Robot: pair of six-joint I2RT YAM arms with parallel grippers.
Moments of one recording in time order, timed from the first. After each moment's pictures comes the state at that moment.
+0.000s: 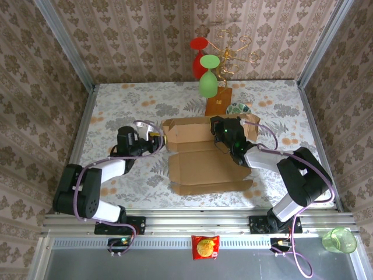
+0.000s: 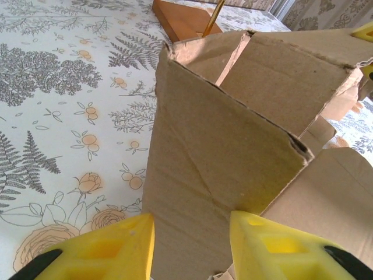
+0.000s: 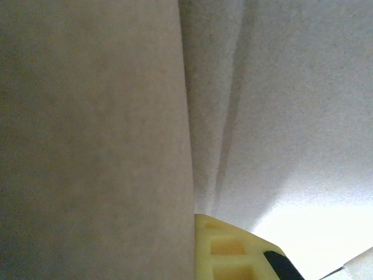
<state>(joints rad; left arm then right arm) -0.26 1.43 0.50 0.51 0.58 -0.16 0.52 1.59 0.74 0.59 0.14 1.70</state>
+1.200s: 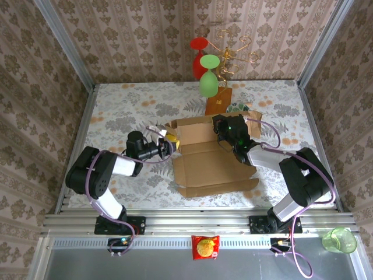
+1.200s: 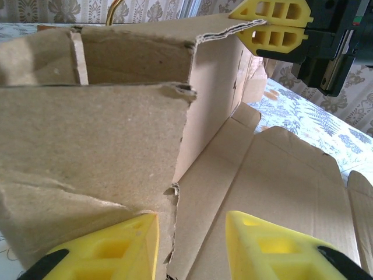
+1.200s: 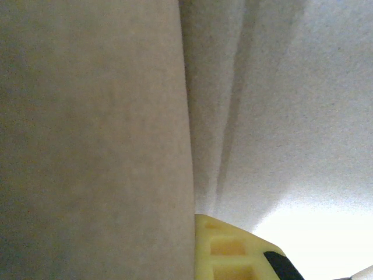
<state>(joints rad) -0.37 1.66 0.45 0.96 0.77 -0.17 0.47 1.58 0.74 0.58 0.05 1.65</state>
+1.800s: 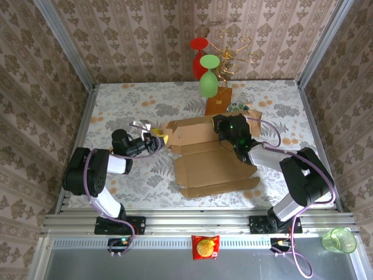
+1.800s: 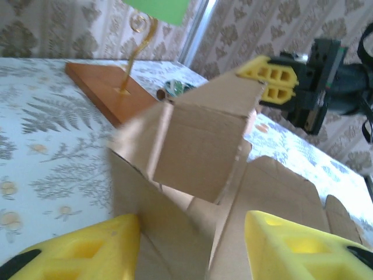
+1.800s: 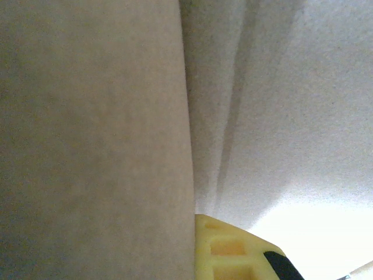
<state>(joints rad) -0.16 1.66 0.44 1.11 0.97 -0.31 0.44 1.58 0.74 0.58 -0.01 1.64</state>
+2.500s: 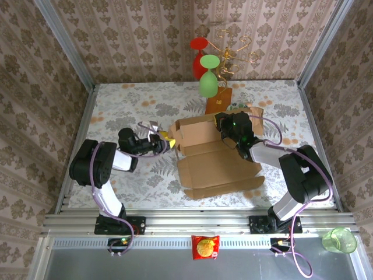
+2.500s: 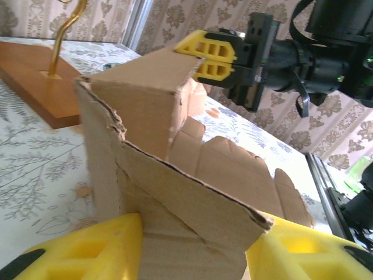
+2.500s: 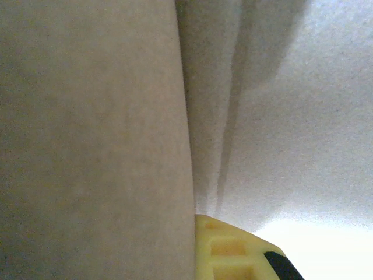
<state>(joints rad) -0.24 1.78 0.50 1.19 1.12 -0.36 0.40 1.61 0.76 0.59 -0.07 1.62</state>
